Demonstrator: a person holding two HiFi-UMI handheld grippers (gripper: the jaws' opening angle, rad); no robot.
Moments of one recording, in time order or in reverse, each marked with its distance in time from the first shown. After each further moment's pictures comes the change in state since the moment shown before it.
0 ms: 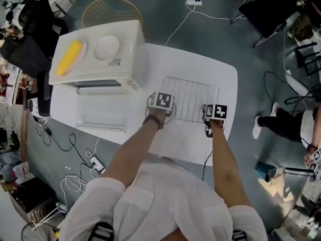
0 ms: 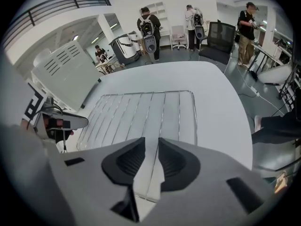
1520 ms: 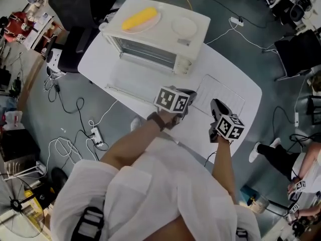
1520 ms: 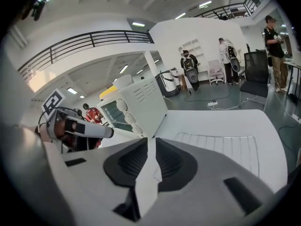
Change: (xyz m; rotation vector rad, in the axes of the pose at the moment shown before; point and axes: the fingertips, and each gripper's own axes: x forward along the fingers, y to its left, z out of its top) left arm -0.216 0.005 -0.020 -0.135 -0.410 -0.349; right arm -0.123 0.231 0.031 -0.253 -0.460 0.399
